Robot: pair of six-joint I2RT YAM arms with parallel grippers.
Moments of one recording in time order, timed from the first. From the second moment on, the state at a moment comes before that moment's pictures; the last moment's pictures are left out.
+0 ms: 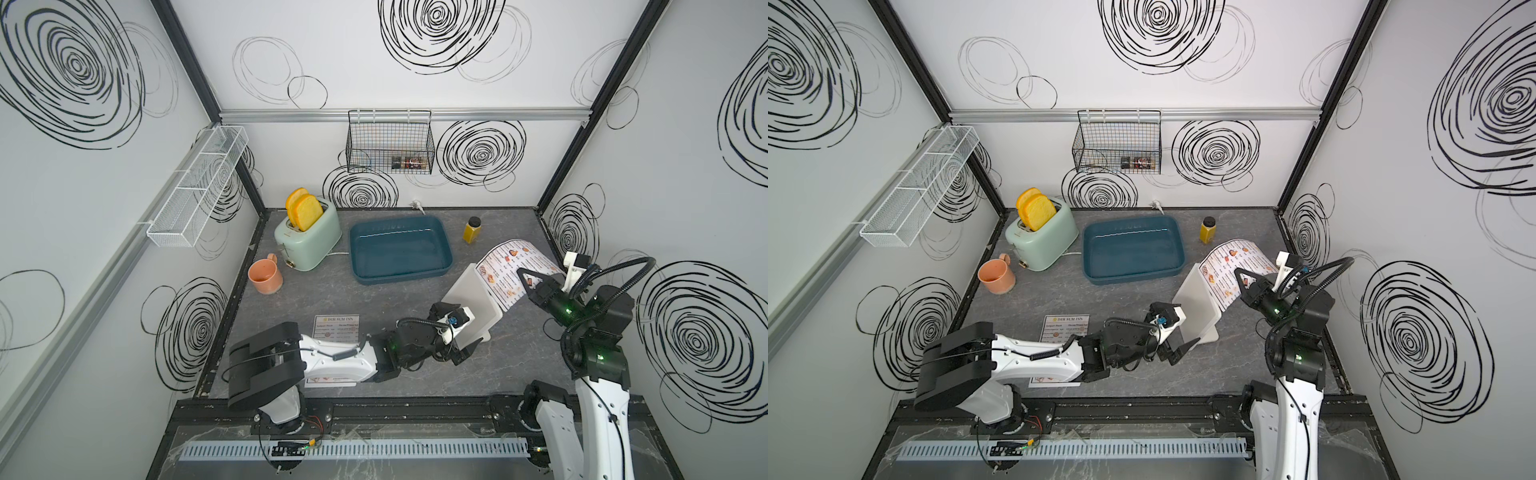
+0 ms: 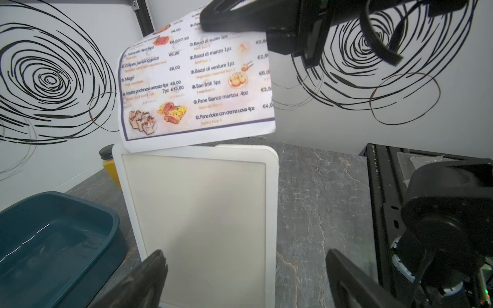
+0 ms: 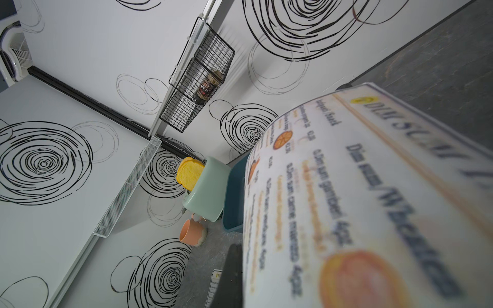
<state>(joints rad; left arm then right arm) -1.21 1.58 0.75 0.68 -0.16 0.05 -0.28 0.55 0.63 -0.26 -0.79 0.75</state>
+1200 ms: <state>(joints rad) -1.21 1.58 0.75 0.68 -0.16 0.05 -0.28 0.54 0.61 -0.30 -0.74 0.73</state>
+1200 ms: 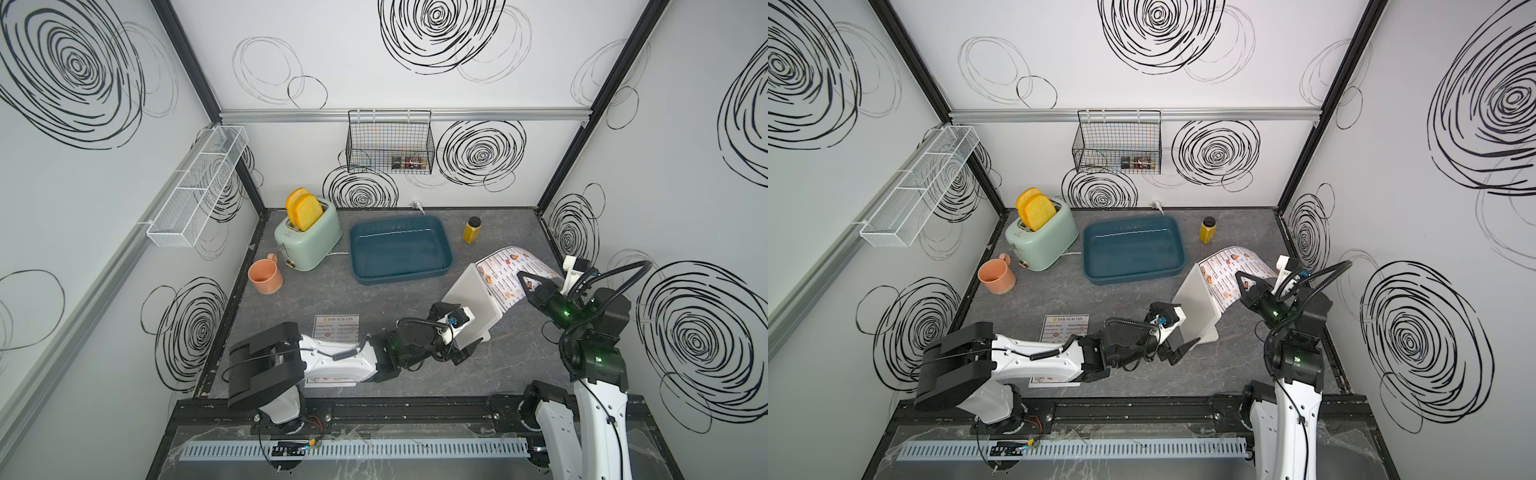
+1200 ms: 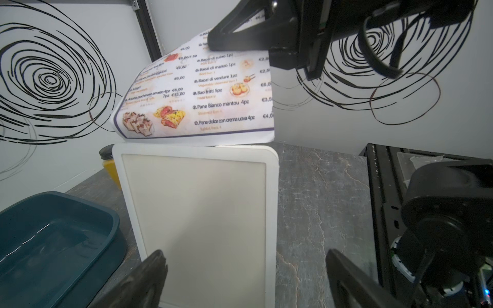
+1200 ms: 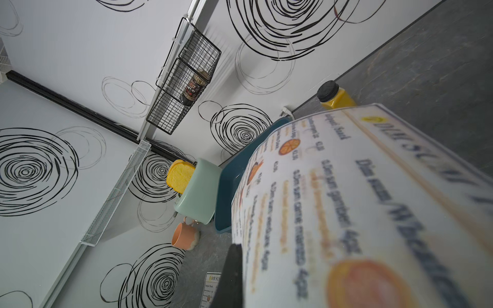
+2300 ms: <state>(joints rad) -1.21 1.58 0.75 0.68 -0.16 0.05 -0.24 0.56 0.63 -0.34 -0.70 0.69</state>
